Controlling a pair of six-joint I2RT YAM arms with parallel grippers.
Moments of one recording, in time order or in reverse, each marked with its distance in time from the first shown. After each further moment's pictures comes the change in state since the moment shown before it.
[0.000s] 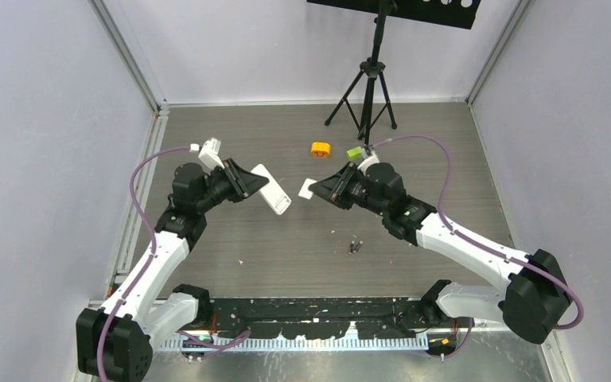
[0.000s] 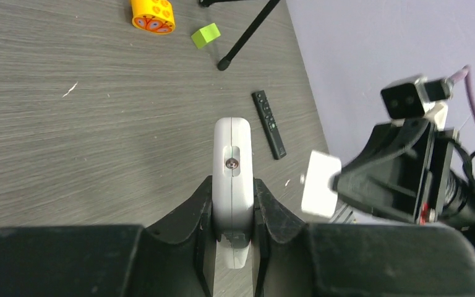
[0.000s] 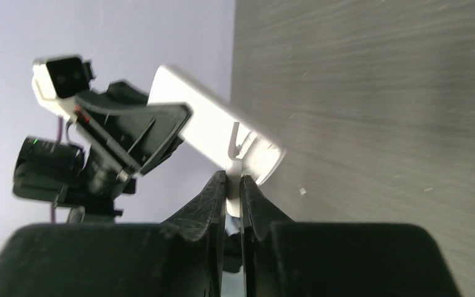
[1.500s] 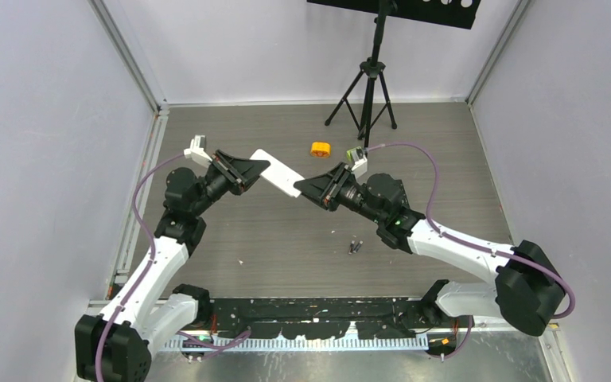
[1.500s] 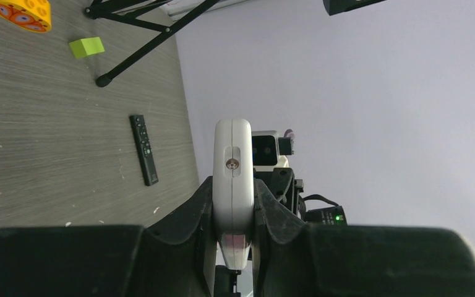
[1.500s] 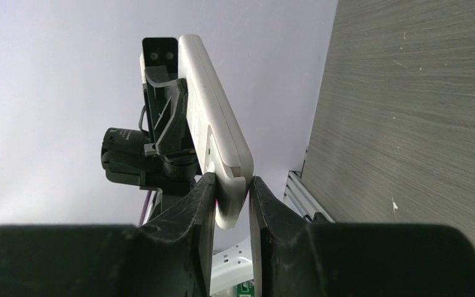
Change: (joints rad) left arm -0.001 -0.040 -0.044 0.275 0.013 -0.549; right arm 0.041 0.040 -0.107 0.422 -0.039 0.156
